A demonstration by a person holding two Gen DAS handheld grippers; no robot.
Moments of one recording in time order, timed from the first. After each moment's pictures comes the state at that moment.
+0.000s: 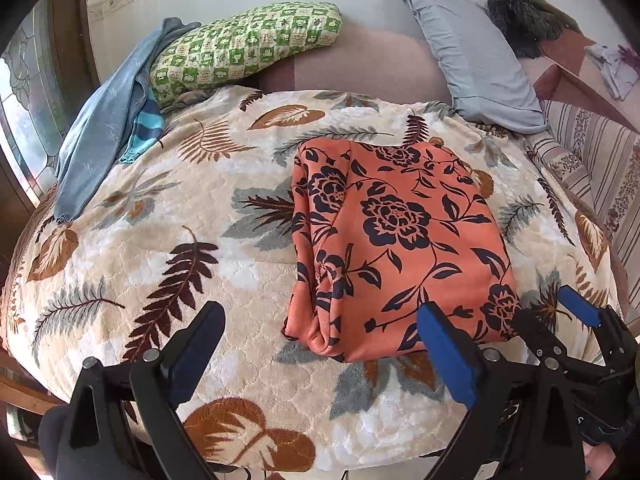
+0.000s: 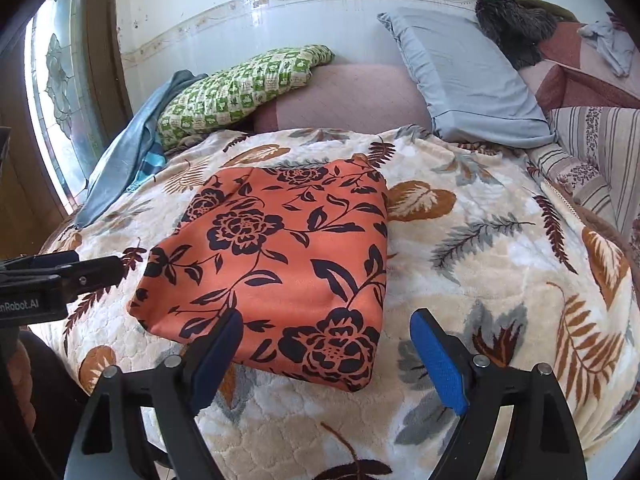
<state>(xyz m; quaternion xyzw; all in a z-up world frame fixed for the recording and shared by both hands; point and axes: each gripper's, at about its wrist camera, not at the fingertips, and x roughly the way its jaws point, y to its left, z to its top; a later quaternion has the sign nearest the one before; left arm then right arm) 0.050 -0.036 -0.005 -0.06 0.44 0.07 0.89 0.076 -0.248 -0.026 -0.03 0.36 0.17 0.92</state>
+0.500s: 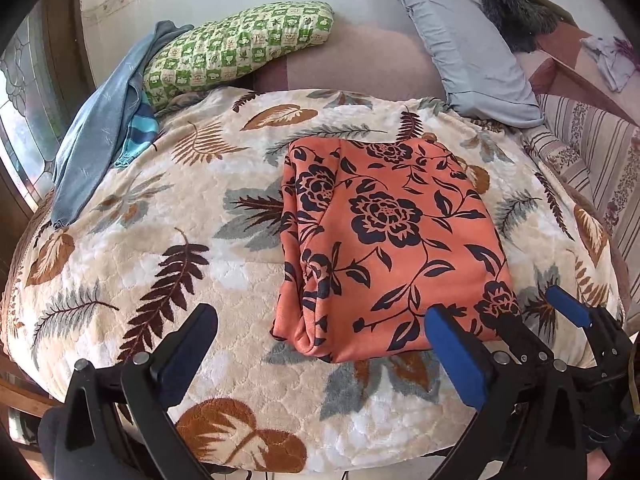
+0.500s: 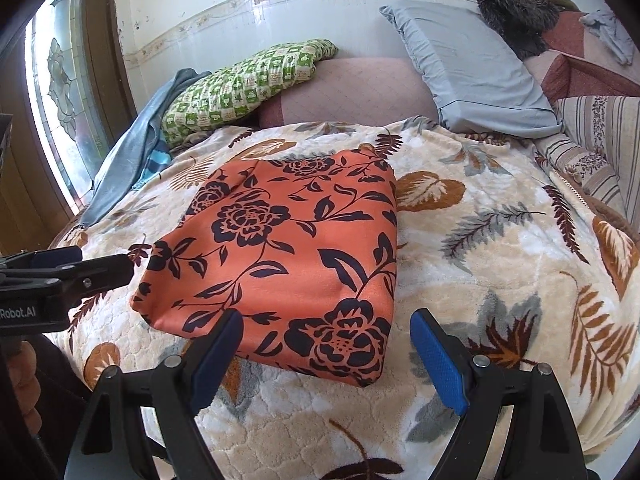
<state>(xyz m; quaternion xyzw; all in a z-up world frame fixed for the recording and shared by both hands) 0.053 -0.044 -0.008 -0.06 0.44 0.06 0.89 0.078 -0.245 -0.033 -0.03 0.37 0.19 0.91</state>
